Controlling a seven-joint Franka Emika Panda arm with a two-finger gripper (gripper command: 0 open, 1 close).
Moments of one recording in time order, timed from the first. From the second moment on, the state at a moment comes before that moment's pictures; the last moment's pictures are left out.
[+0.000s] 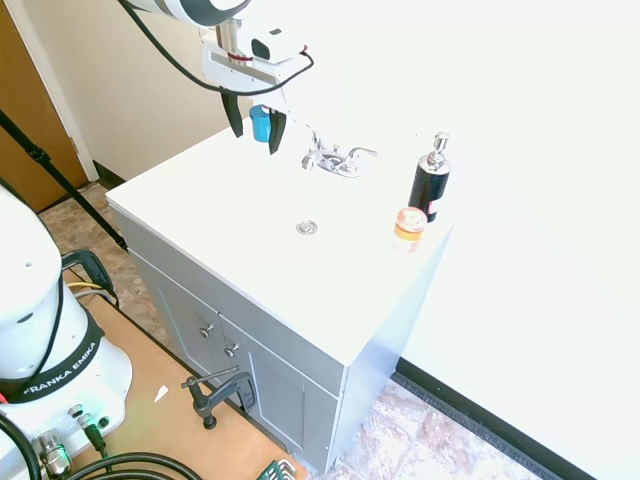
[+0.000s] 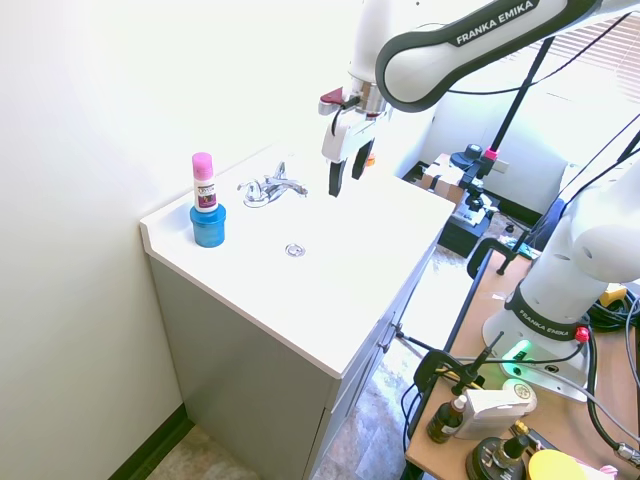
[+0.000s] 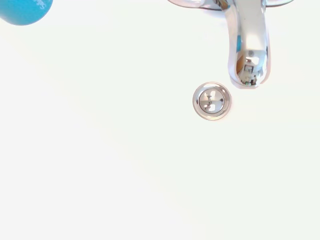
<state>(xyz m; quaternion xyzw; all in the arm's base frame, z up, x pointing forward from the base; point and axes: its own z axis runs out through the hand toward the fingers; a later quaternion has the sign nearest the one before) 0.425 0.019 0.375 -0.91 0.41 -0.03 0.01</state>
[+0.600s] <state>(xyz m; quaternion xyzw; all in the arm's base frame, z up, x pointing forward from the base) 0.499 -0.025 0.366 -0.88 0.44 -0.18 -0.03</state>
